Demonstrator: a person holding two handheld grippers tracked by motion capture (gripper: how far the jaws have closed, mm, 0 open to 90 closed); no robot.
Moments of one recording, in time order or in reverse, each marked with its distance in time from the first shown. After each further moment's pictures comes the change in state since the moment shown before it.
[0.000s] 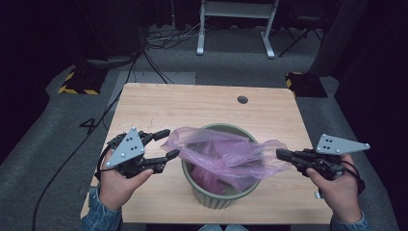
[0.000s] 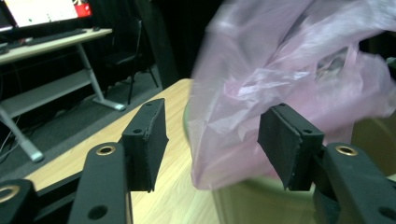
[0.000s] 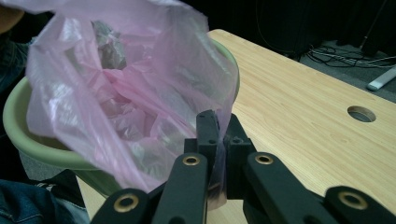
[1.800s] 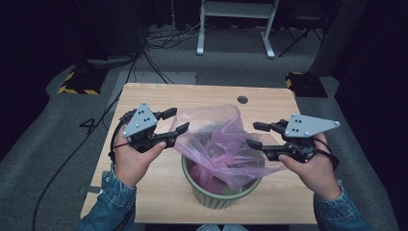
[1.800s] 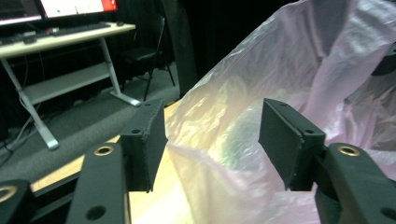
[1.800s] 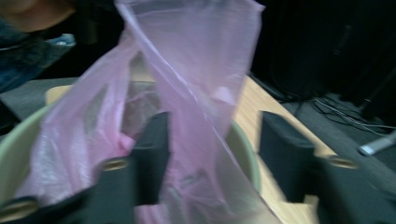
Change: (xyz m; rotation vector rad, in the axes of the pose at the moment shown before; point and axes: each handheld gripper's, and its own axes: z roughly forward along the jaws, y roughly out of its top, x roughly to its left) left arm 0.032 0.021 0.035 0.023 0.092 -0.097; right arm 0.022 0.073 0.049 -0.042 0.057 -0.263
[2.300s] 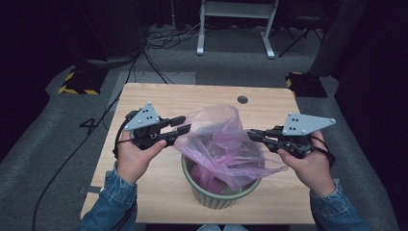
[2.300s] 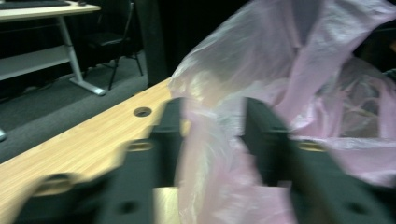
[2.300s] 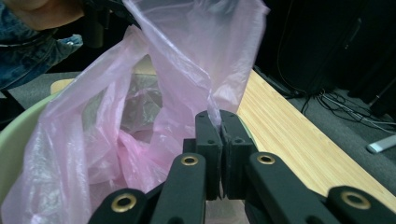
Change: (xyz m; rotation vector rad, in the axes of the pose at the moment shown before) left arm 0.004 -0.009 0.011 0.037 -0.137 -0.043; right arm -0.007 -0.004 0.004 0.026 0.010 0.009
